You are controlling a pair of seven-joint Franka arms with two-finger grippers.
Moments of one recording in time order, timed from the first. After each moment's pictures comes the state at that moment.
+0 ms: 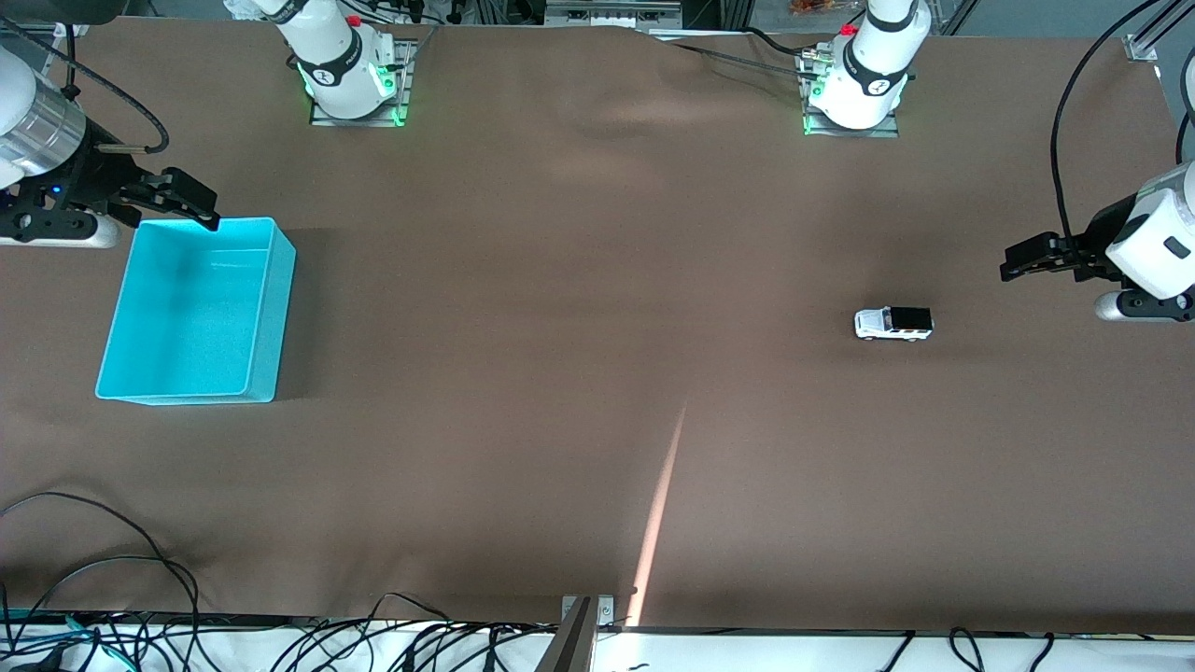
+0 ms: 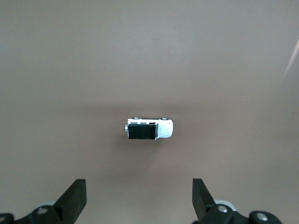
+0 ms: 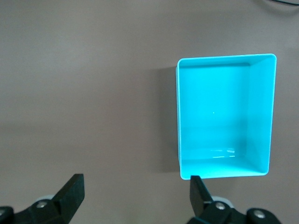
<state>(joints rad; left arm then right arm) -0.05 0.12 0.11 -1.63 -0.04 1.61 0.05 0.03 -0.04 0.05 -1.70 0.00 1.63 0.11</state>
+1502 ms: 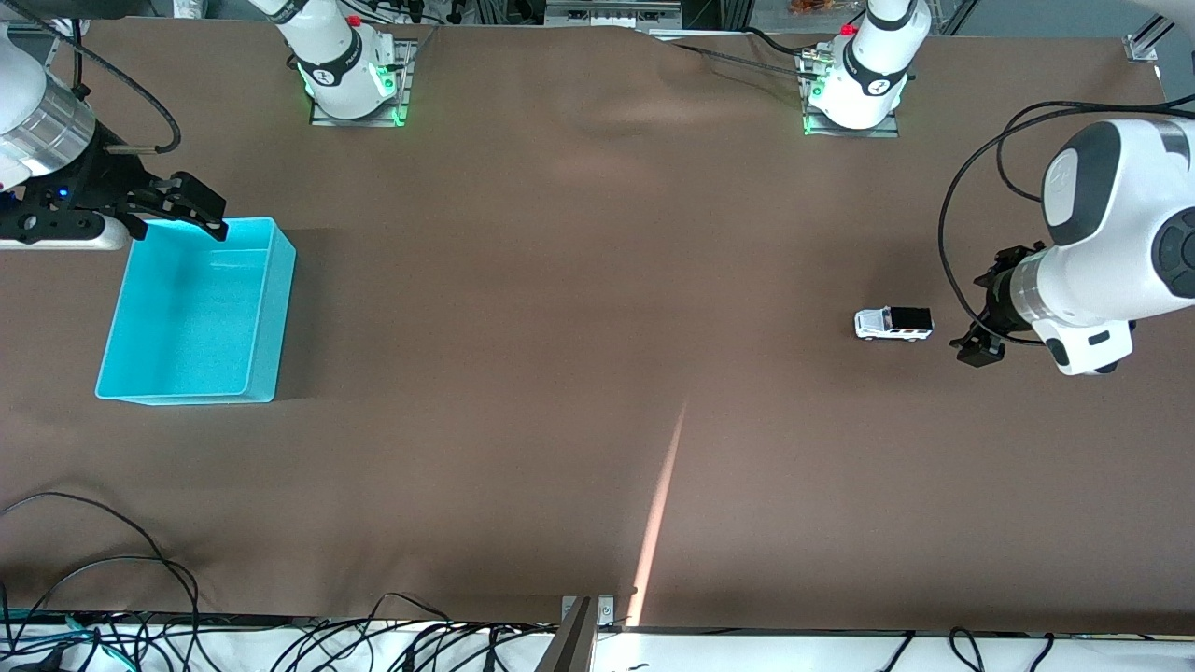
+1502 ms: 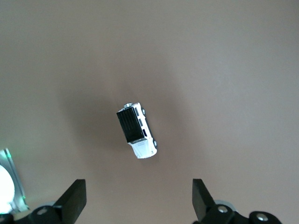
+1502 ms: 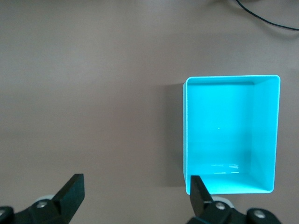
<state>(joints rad) -0.13 0.29 0.10 -1.64 0.03 1.70 -1.29 0.03 -0.02 0.08 -1.68 0.00 1.68 0.11</state>
